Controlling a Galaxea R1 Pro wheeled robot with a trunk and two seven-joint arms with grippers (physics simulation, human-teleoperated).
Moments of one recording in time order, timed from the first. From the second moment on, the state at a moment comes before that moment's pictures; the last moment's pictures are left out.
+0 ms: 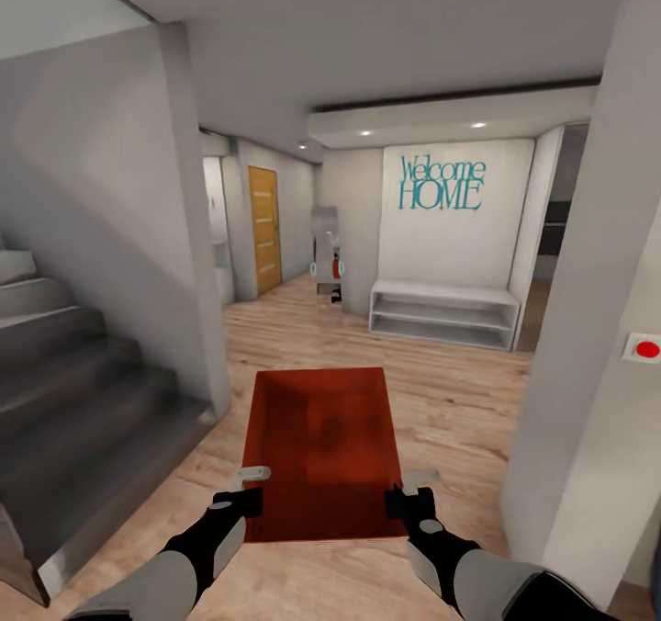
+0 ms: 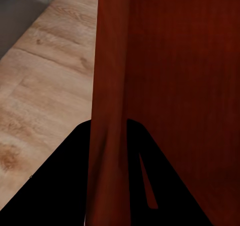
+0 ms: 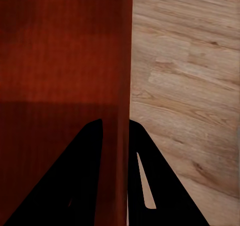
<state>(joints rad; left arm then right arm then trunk) -0.67 -0.10 0.06 -0.24 0.00 0.06 0.18 -0.73 0.13 0.57 0.01 -0.45 -0.30 -0.15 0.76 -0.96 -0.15</state>
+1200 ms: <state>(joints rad) -0.67 -0.11 0.06 -0.23 0.00 0.06 0.18 -0.73 0.13 0.57 0.01 -0.45 -0.29 -0.15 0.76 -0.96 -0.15</state>
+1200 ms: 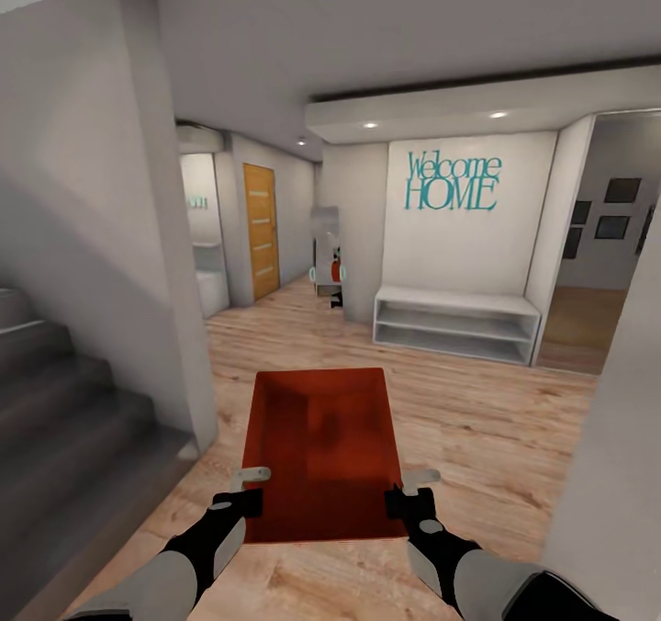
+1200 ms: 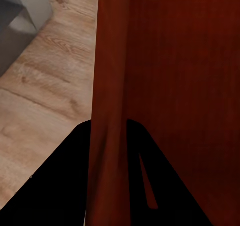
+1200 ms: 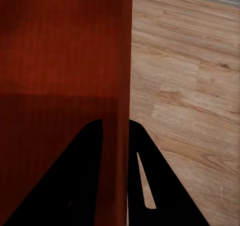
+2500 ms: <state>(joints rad) -0.67 -0.11 0.06 -0.23 0.00 0.06 0.18 -0.73 0.13 0.57 0.01 -0.45 -0.29 -0.15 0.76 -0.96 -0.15</state>
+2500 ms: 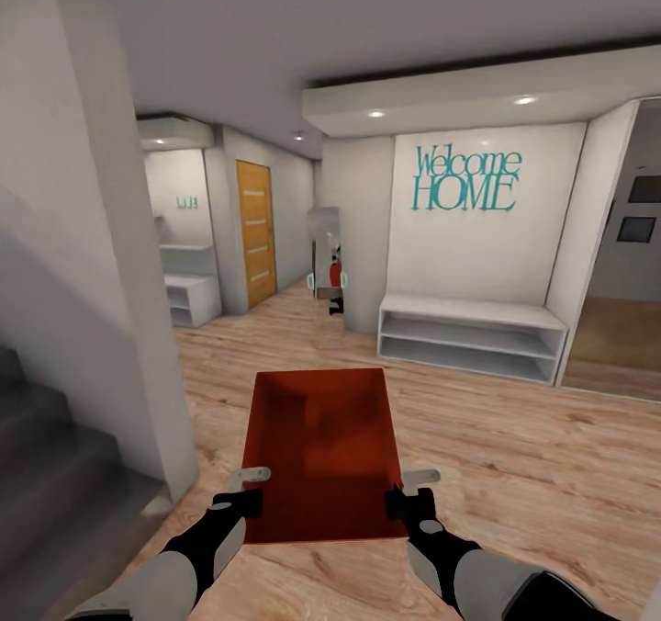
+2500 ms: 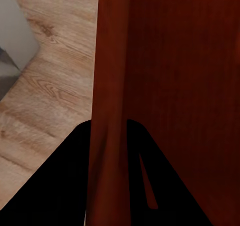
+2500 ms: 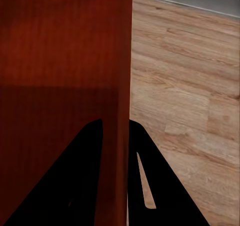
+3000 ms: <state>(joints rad) -0.67 -0.11 0.06 -0.23 0.00 0.06 0.18 -0.73 0.13 0.57 0.01 -0.45 -0.29 -0.15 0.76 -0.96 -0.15</state>
